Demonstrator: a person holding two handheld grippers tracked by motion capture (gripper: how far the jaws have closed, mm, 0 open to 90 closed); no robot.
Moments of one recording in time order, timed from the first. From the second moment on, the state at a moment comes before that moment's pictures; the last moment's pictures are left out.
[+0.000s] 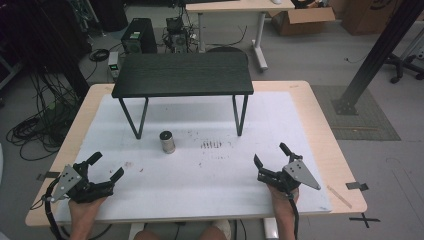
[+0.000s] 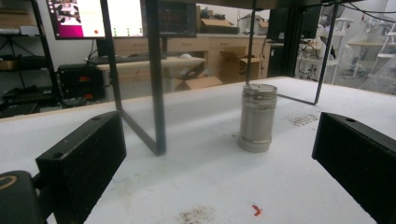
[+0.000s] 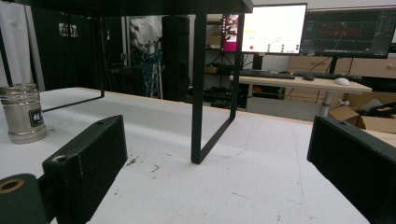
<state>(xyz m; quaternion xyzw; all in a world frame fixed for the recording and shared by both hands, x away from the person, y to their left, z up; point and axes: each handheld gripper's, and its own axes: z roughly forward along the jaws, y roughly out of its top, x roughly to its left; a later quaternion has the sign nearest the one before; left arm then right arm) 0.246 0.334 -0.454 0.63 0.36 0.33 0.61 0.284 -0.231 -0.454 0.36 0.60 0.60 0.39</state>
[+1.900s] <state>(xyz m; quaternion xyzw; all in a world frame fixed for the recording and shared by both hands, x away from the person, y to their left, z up) 0.258 0.332 -0.428 0.65 0.33 0.31 0.61 0.284 -0.231 -0.454 0.36 0.60 0.60 0.39</state>
